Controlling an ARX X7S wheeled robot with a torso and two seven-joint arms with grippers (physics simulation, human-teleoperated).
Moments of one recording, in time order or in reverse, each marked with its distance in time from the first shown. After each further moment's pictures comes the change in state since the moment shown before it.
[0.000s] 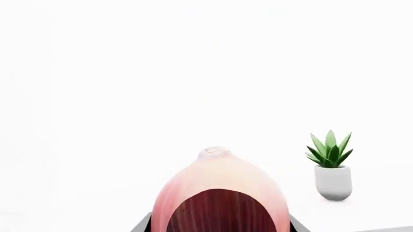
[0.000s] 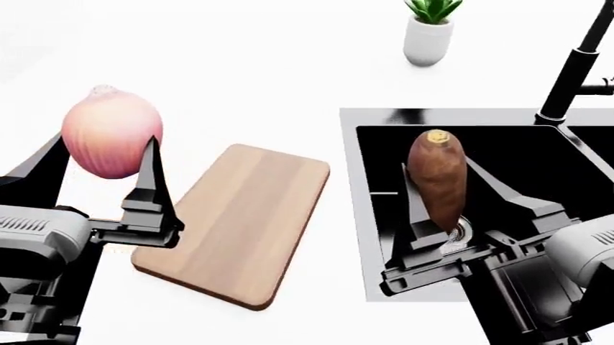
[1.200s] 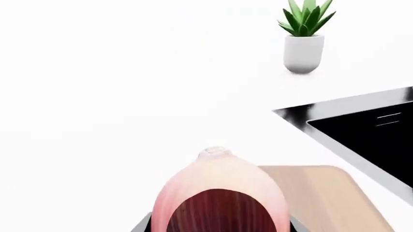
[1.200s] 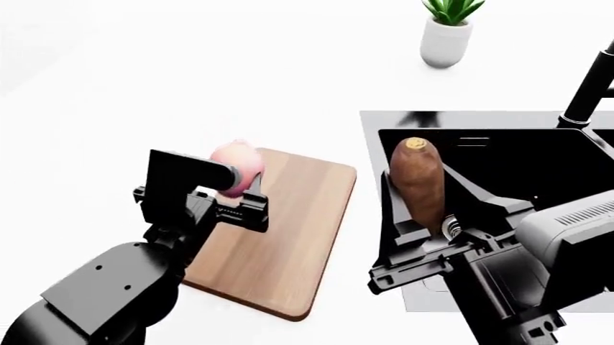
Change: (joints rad) left arm -0.384 0.126 0.377 -0.507 -0.026 -0.282 0.050; right arm 0.053 -0.028 -0.037 0.043 0.091 0.032 -0.025
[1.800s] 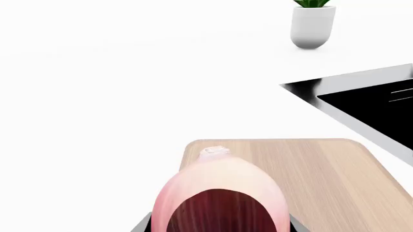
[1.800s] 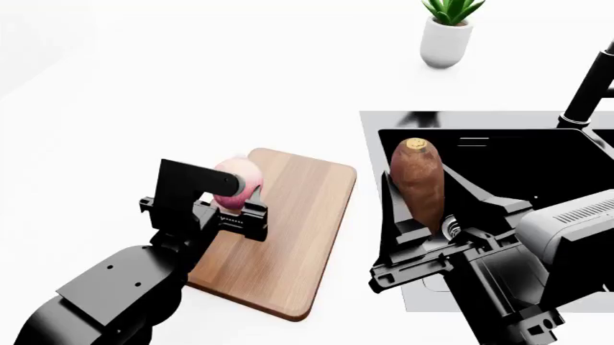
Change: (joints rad) left arm 0.006 0.000 0.029 -0.092 0.015 0.019 0.019; right arm -0.006 0.001 0.000 0.014 0.005 -0.015 -0.010
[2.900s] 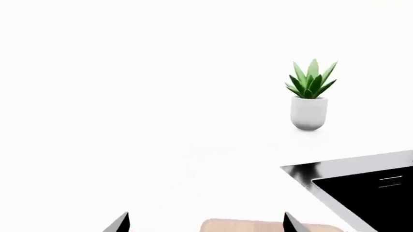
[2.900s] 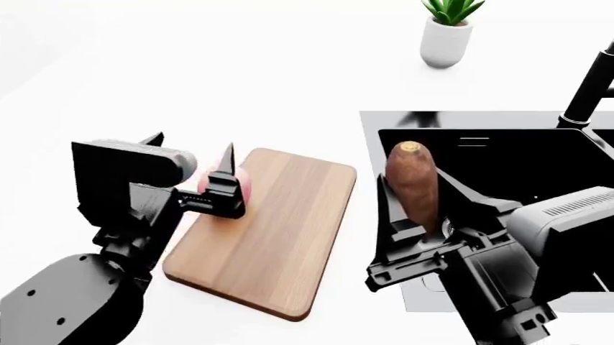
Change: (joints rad) left arm 0.046 -0.062 -0.174 0.326 -0.141 -0.013 -0.121; right arm 0.020 -0.008 -0.011 0.015 0.049 0.014 0.004
